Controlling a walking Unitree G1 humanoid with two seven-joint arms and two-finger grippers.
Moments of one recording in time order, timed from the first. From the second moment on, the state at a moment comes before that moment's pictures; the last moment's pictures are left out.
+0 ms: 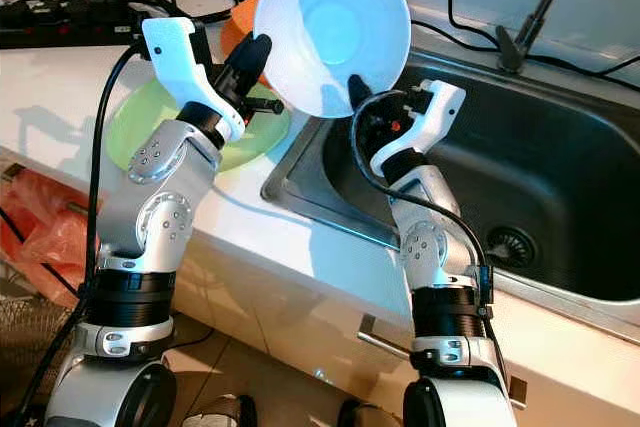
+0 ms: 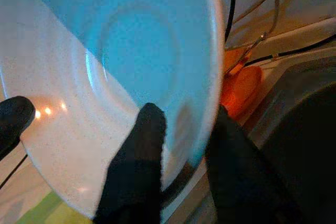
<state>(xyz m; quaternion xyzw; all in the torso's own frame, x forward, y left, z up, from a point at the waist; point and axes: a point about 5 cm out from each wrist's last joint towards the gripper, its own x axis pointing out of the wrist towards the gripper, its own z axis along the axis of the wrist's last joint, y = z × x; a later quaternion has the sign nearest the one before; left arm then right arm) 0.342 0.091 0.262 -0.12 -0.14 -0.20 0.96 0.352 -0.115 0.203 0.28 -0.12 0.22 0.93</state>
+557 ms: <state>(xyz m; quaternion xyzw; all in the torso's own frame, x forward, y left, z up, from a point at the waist) 0.341 0.088 0.257 -0.10 -0.13 -0.21 0.96 0.354 -0.123 0.210 0.28 -0.14 0.19 0.93</state>
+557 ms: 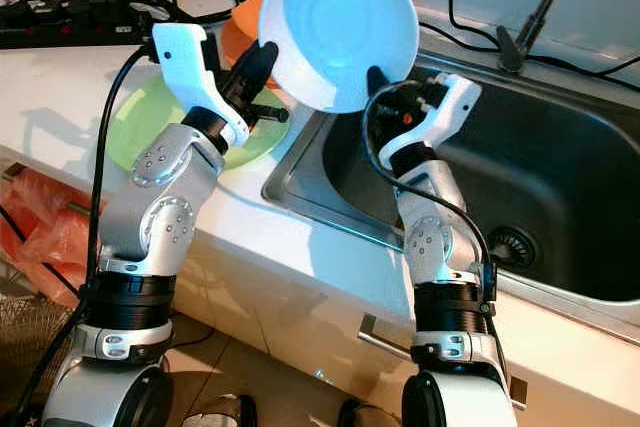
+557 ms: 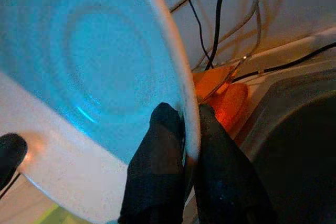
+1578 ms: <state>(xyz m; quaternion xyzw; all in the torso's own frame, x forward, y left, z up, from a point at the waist) 0.340 0.086 0.259 -0.06 -0.14 -0.22 0.96 0.363 -0.164 0.192 0.32 -0.13 0.05 0.94</state>
